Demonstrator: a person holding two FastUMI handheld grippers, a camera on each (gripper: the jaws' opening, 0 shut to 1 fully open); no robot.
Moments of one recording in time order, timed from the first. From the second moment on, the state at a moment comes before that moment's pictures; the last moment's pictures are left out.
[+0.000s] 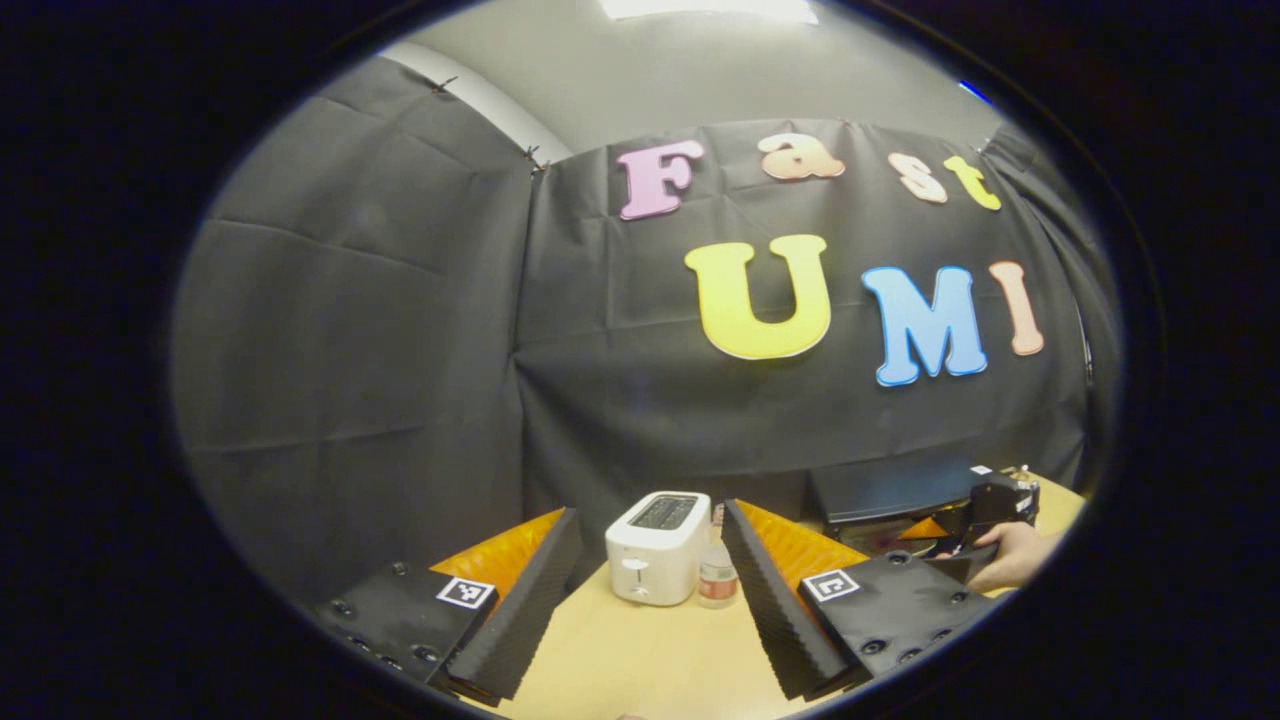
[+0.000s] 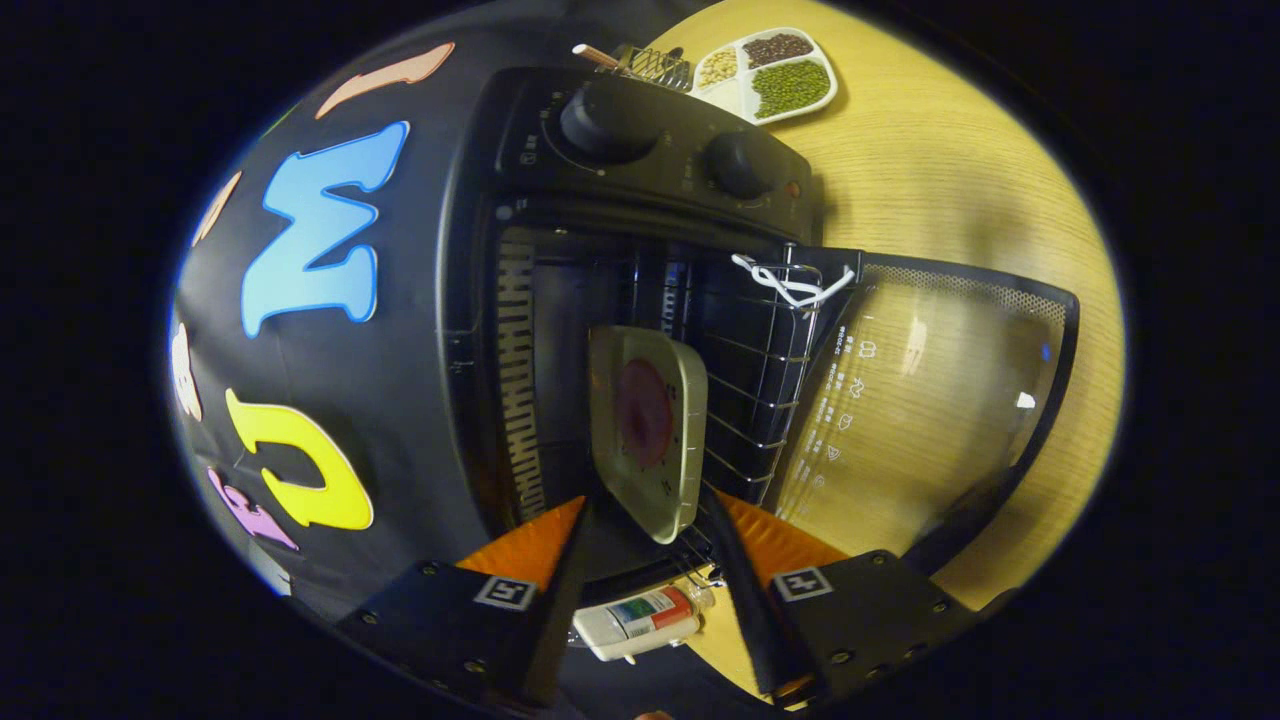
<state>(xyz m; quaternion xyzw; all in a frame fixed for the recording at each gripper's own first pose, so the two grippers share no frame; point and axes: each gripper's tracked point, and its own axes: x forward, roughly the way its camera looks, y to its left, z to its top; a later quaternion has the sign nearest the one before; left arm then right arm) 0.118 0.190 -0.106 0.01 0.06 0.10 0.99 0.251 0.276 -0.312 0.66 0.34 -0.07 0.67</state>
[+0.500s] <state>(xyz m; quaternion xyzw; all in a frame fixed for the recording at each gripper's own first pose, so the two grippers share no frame) 0.131 0.104 -0.117 -0.02 0.06 0.01 1.00 0.208 0.205 -0.280 0.52 0.32 -0.01 0.79</state>
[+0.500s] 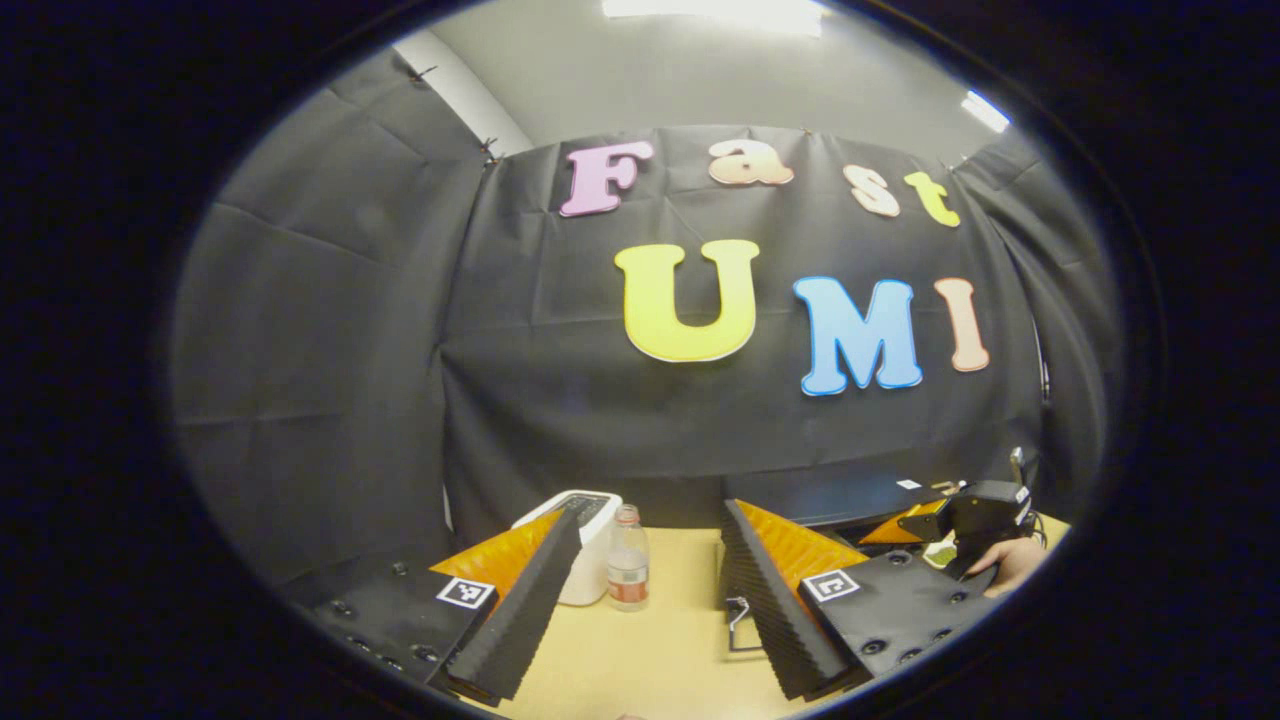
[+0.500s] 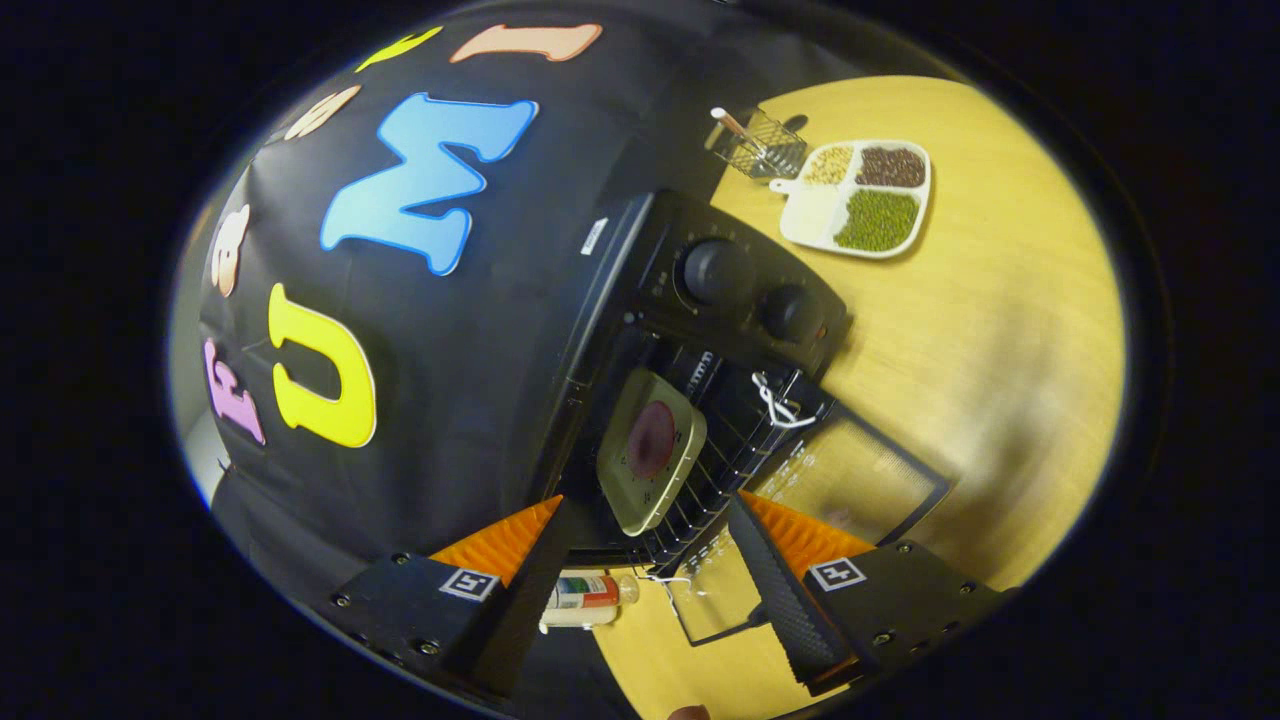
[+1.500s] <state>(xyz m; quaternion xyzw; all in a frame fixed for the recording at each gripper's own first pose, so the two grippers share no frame) 0.107 -0.052 -0.217 -0.03 0.17 -0.12 0.98 0.119 0.054 -0.186 0.19 0.20 0.05 0.96</state>
